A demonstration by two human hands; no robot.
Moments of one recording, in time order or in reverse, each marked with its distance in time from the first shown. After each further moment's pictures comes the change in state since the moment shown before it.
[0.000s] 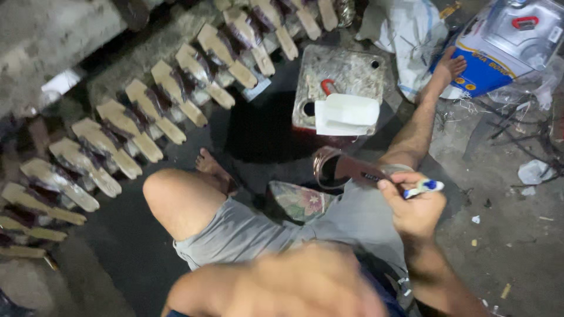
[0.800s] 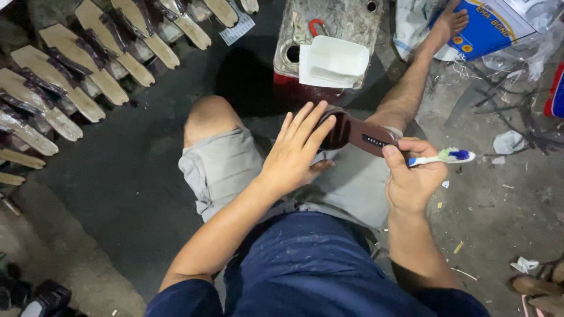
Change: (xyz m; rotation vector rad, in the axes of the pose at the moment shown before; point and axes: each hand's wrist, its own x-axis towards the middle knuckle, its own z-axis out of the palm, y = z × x) left_hand -0.047 -0.116 0.116 0.530 -0.014 -0.575; right_hand -0.006 0.005 -0.040 0.384 -0.060 -0.097
